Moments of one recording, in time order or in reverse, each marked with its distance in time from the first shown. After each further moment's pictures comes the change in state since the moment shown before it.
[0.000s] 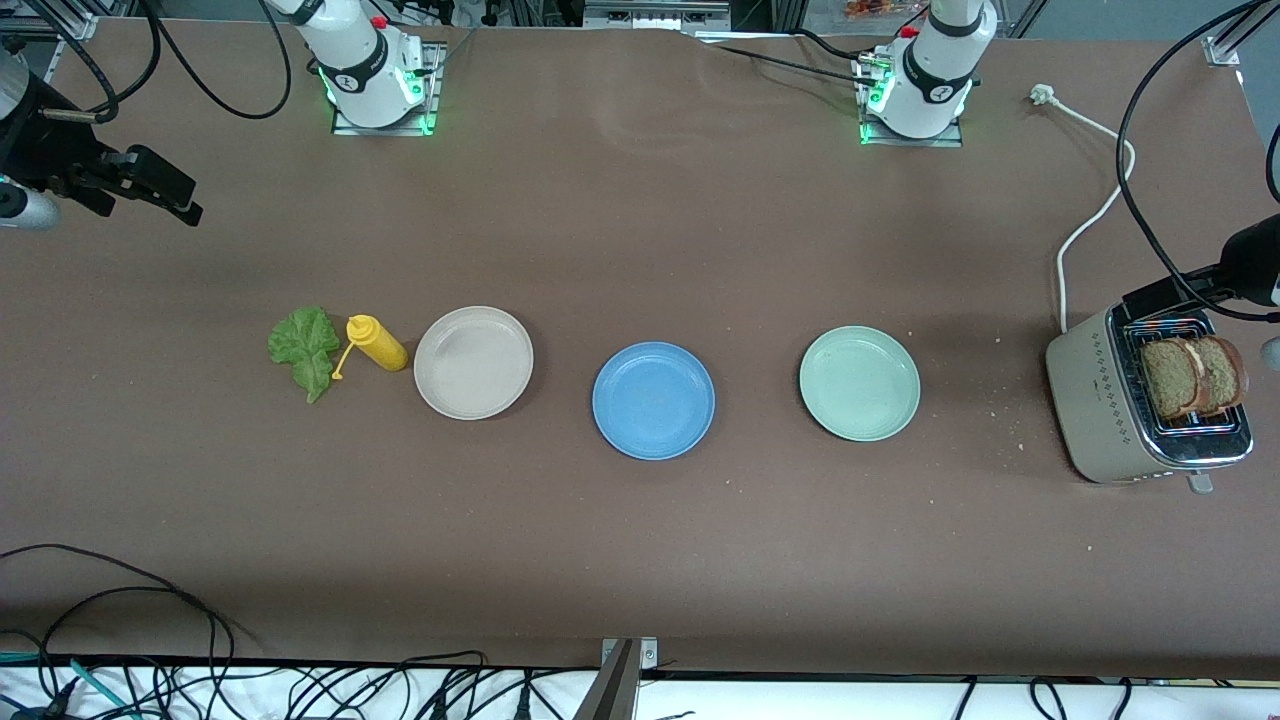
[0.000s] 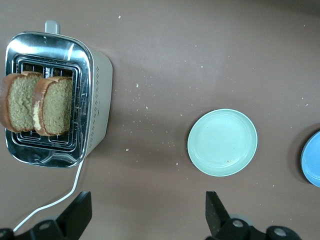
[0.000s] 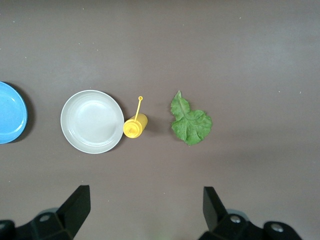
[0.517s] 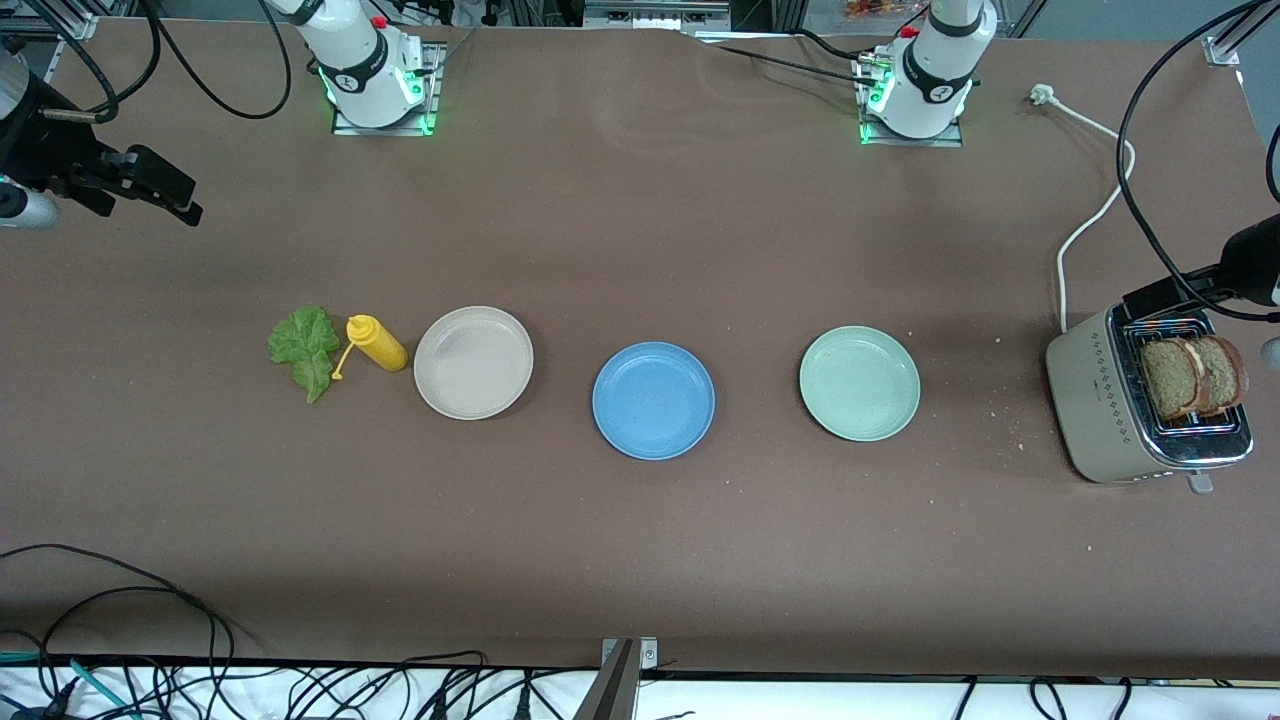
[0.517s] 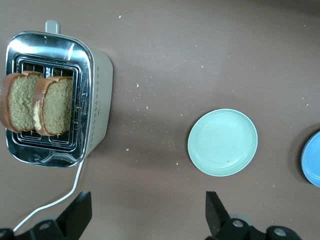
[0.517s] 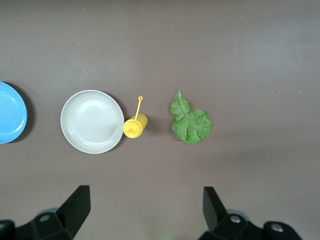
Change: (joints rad) left arm 0.000 0.000 0.001 0.000 0.000 -0.001 0.000; right arm 0.000 0.000 0.000 0.000 0.000 0.000 0.000
